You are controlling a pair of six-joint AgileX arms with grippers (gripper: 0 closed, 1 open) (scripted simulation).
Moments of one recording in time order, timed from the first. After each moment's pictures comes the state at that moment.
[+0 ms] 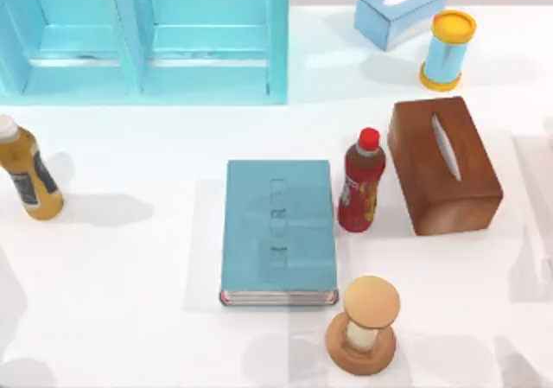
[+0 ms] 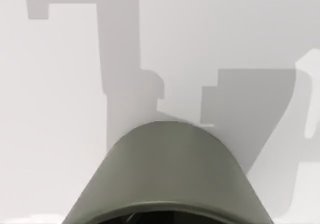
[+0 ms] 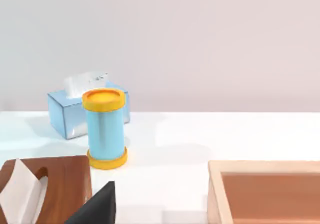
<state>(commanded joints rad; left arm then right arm) 0.74 1.73 0.98 -0.82 0.00 2.33 0.00 0.00 0.00 0.00 0.00 0.00</state>
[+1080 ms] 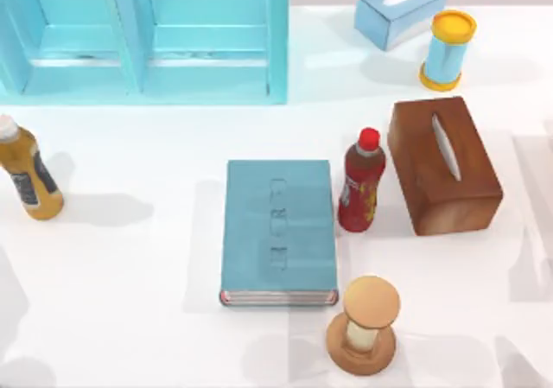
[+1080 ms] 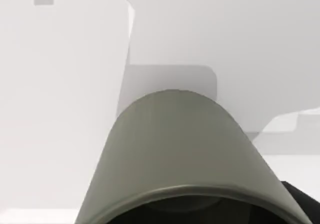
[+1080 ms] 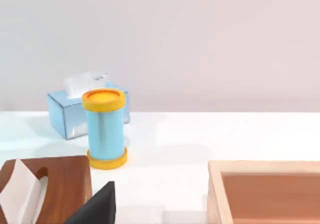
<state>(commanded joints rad) 0.74 1.72 1.01 -0.86 0.00 2.34 0.00 0.00 0.00 0.00 0.00 0.00</state>
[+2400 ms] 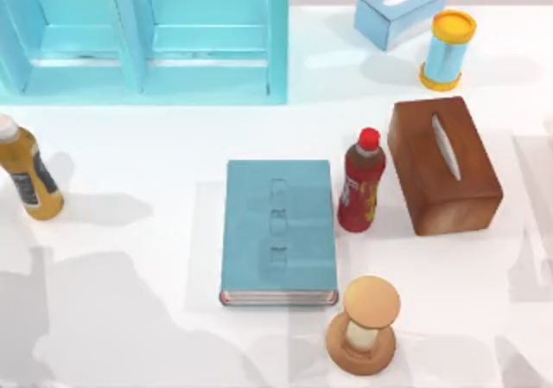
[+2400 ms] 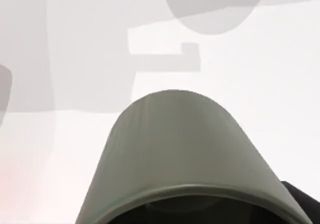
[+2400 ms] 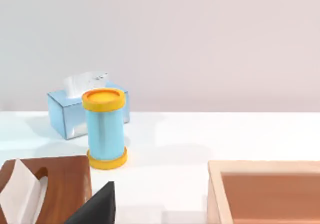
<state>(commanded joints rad) 0.42 1.63 1.25 -1.19 0.05 1.87 0.00 0.00 0.00 0.00 0.00 0.00</state>
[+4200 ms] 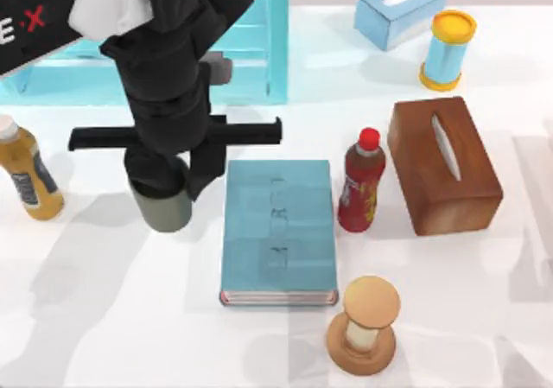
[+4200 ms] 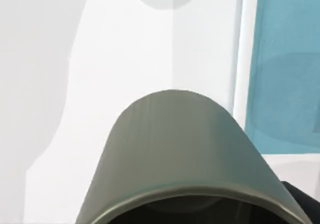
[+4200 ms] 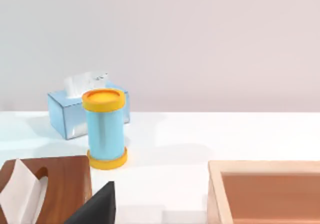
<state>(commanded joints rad) -0.57 1.85 1.60 -1.29 0.02 -0.55 0.00 0.00 0.00 0.00 0.00 0.00</state>
